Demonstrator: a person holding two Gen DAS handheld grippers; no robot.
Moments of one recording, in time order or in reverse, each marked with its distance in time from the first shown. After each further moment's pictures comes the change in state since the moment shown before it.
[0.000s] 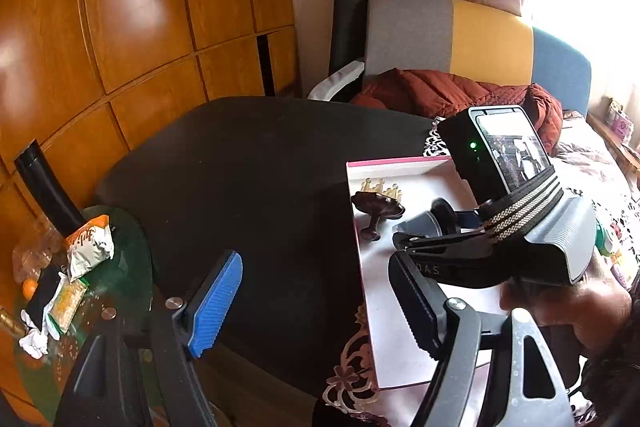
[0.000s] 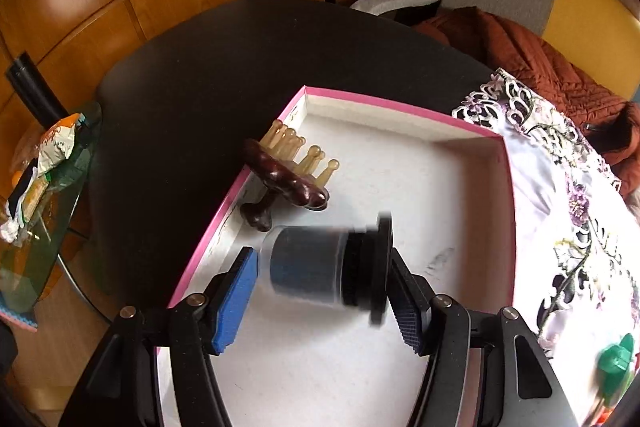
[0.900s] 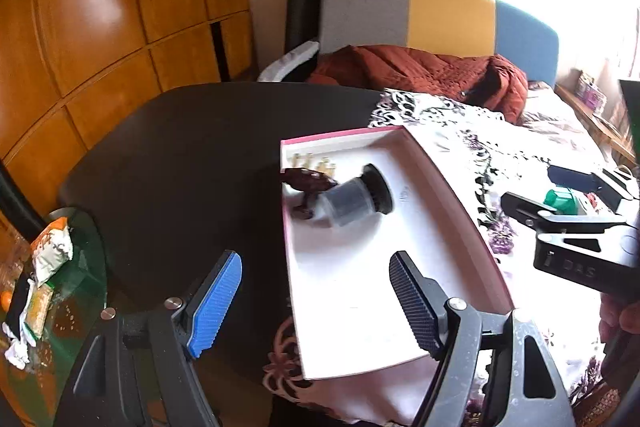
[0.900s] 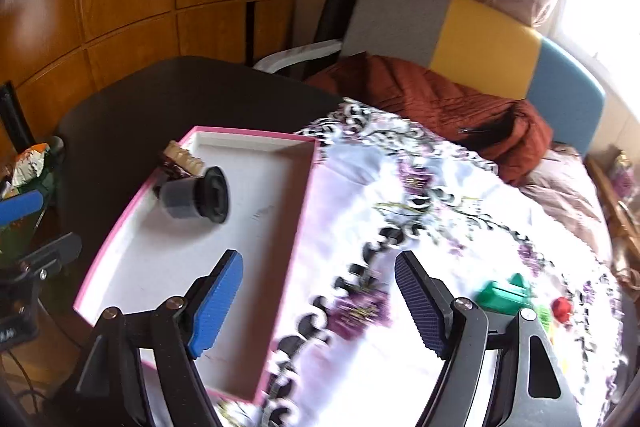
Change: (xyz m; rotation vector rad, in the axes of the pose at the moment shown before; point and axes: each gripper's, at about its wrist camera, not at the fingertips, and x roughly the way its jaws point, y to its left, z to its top) left arm 0.006 -0.057 -0.010 0.085 0.070 -0.116; right arm -0.127 -0.077 -0.087 0.070 -0.222 -0.278
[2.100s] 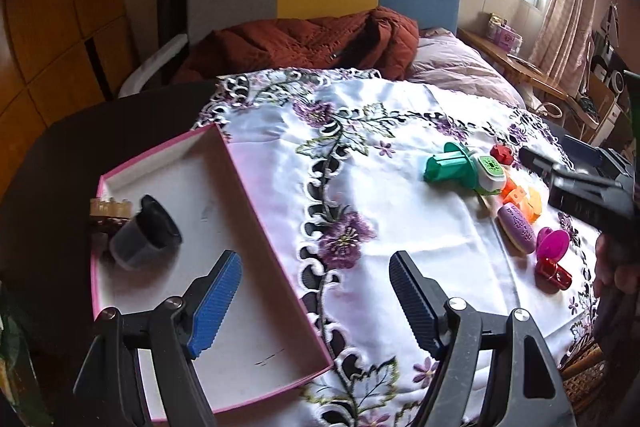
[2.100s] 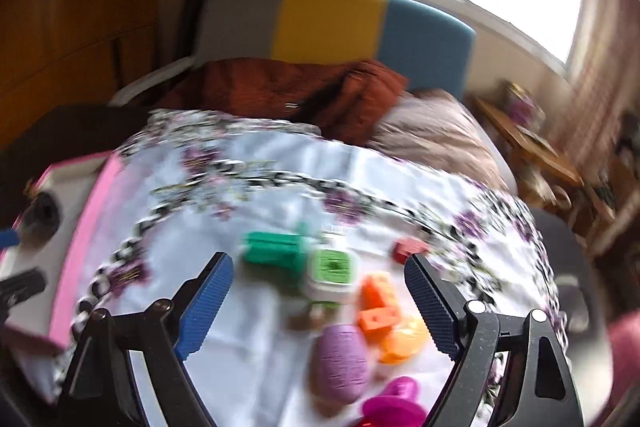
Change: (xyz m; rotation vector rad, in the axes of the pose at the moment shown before) left arm 0.034 -0.160 0.028 0.214 0.114 -0.288; right arm -0.045 -0.205 -0.071 0.318 -0.010 -0.344
